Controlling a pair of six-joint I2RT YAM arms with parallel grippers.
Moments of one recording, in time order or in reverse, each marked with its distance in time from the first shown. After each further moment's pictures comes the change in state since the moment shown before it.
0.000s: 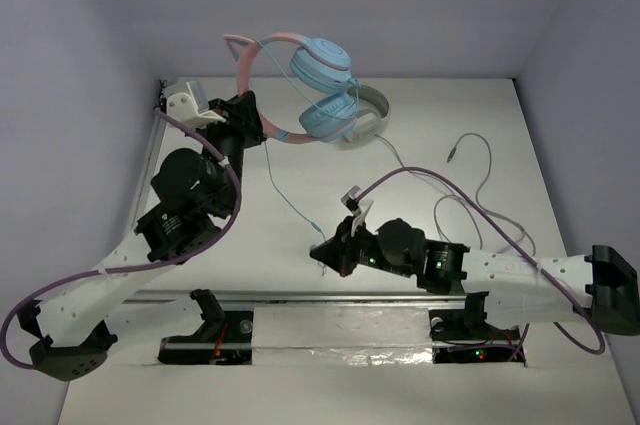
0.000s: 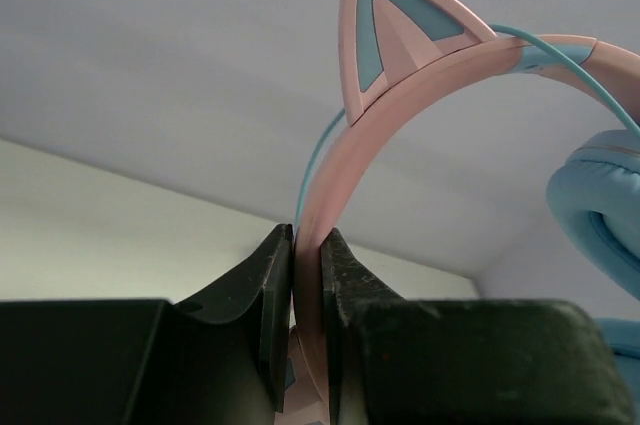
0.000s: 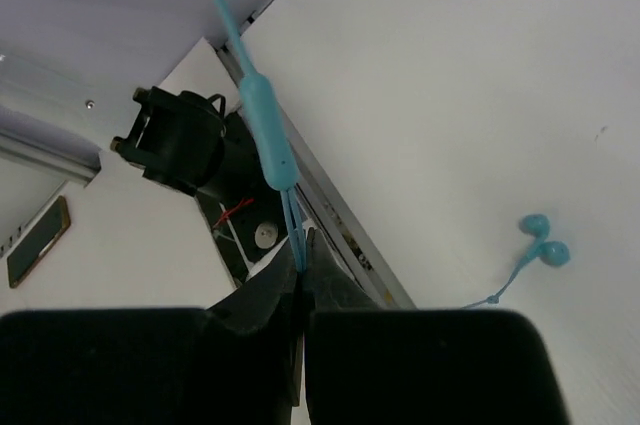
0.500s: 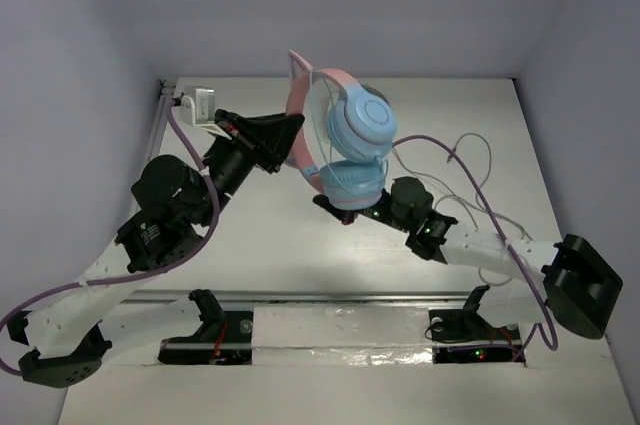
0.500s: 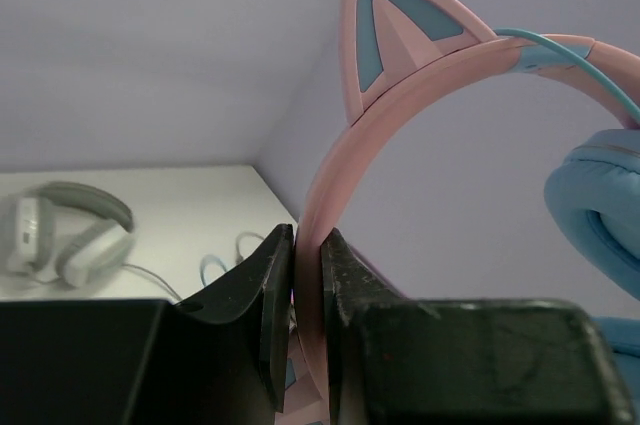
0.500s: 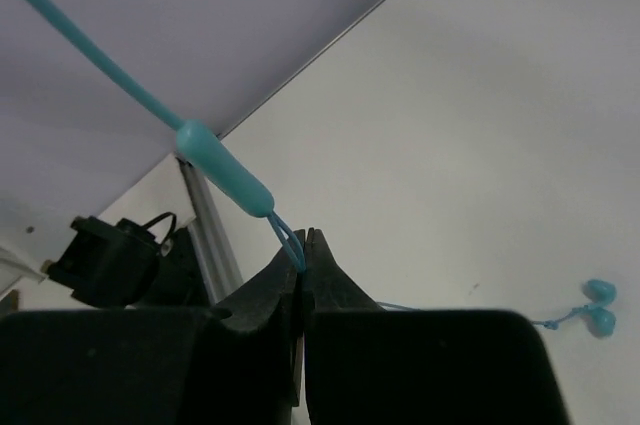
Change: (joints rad) left arm 0.000 -0.056 0.016 -0.150 0.623 -0.244; right arm -0.383 0.167 -0.003 0.360 -0.309 -0.092
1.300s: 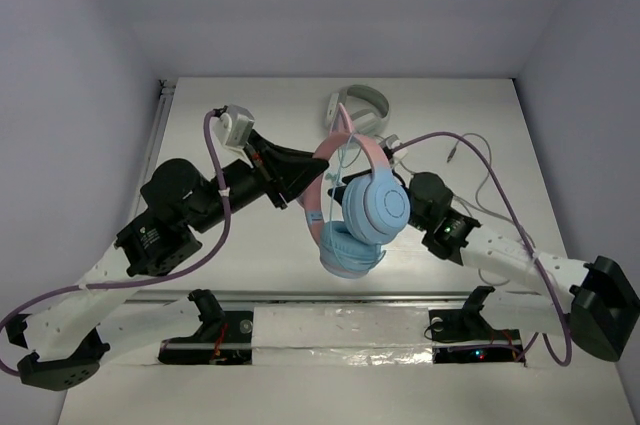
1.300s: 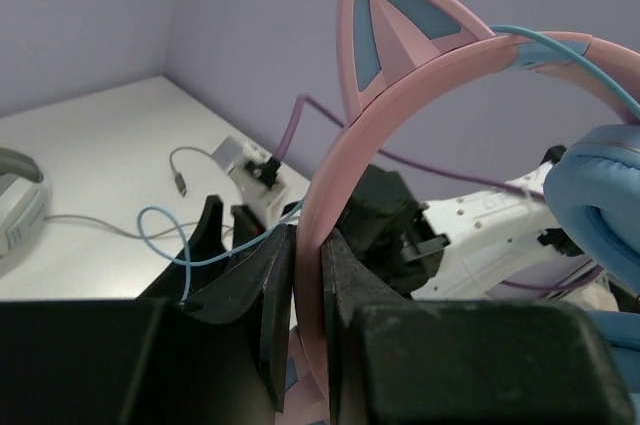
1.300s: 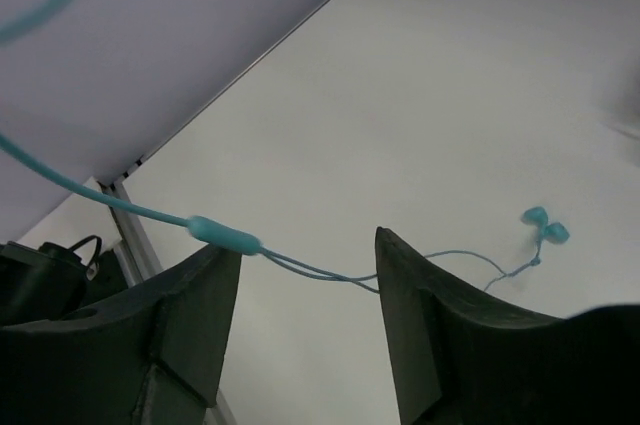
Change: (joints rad) left arm 0.000 -0.025 -0.042 -0.111 0.337 0.070; right arm -0.044 -0.180 -0.002 -0.198 0.117 -0.107
